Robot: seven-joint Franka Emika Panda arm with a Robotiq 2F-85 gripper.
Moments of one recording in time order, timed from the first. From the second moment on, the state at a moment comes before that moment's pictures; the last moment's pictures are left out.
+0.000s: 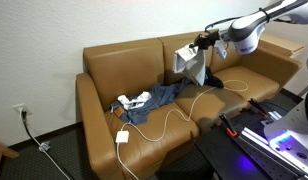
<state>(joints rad) -1.42 0.92 1.22 -2.54 -0.19 3.47 -0.11</state>
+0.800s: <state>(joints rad) -1.79 0.76 1.06 -2.42 -0.21 3.46 -0.02</state>
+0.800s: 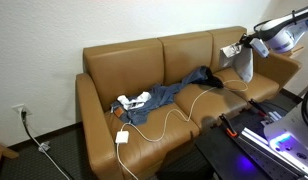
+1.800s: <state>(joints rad) -1.14 0.93 0.52 -2.09 -0.12 3.46 -0.02</state>
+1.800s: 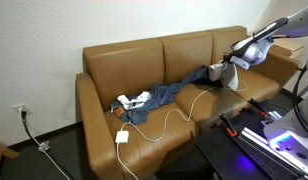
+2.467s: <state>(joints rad) -1.11 1.06 0.47 -1.96 -0.16 3.26 0.02</state>
